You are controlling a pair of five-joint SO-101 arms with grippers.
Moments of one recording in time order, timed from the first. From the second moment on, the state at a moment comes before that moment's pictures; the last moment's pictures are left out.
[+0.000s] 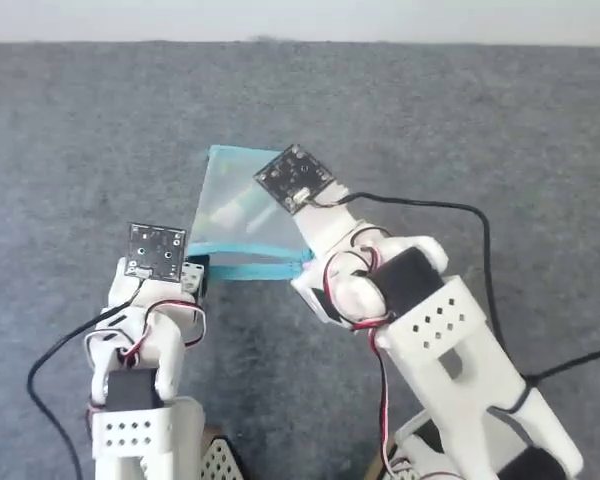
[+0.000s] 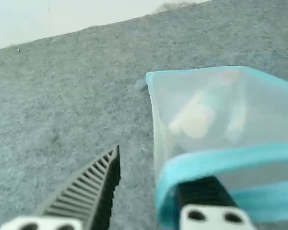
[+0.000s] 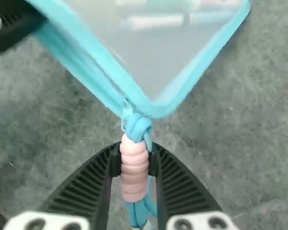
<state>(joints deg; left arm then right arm) -10.1 -87.3 86.4 44.7 -7.9 -39.7 -33.1 23.8 81.1 7.9</state>
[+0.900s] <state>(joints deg) -10.0 -87.2 83.1 48.5 2.4 -32.5 -59.7 54.6 57.2 18.4</state>
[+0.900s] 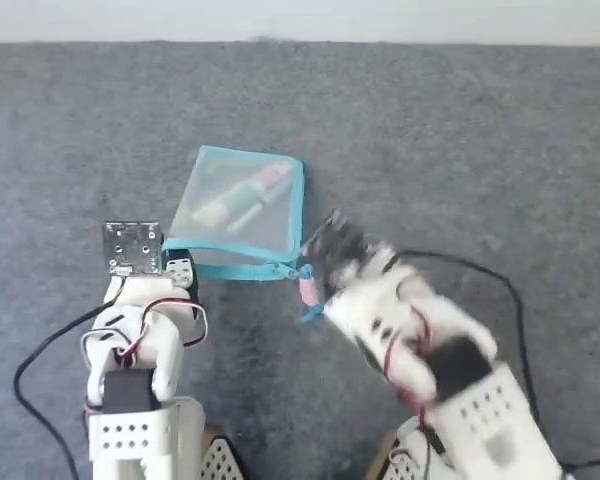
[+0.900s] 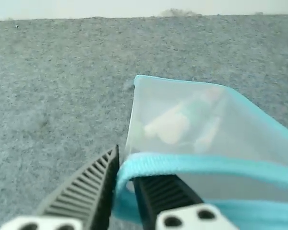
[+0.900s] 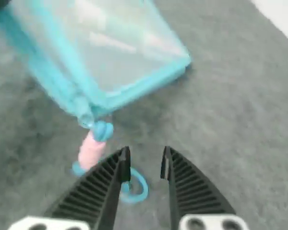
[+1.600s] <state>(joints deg) -10.0 -87.2 83.1 48.5 2.5 -43.6 -35.0 46.8 54.1 11.8</state>
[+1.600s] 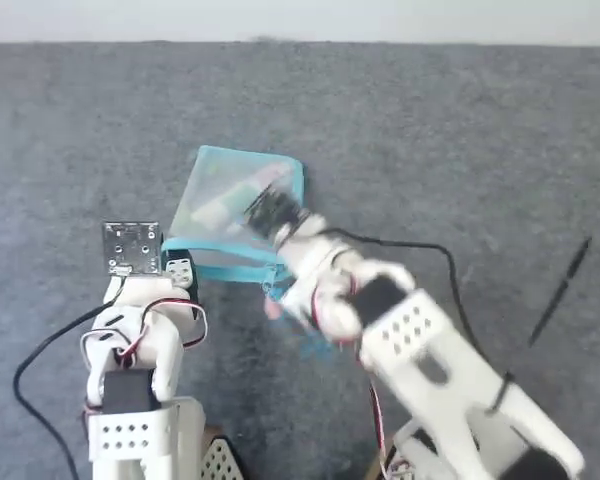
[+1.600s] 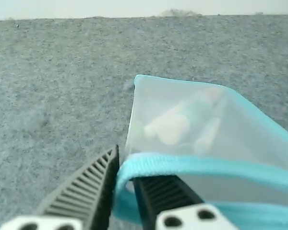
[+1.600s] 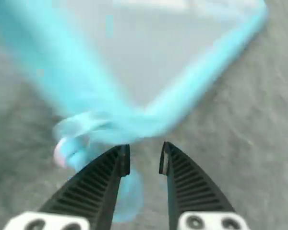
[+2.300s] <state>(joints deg) -10.0 -87.2 83.1 48.5 2.5 -47.5 -57.0 55.6 55.5 22.0</state>
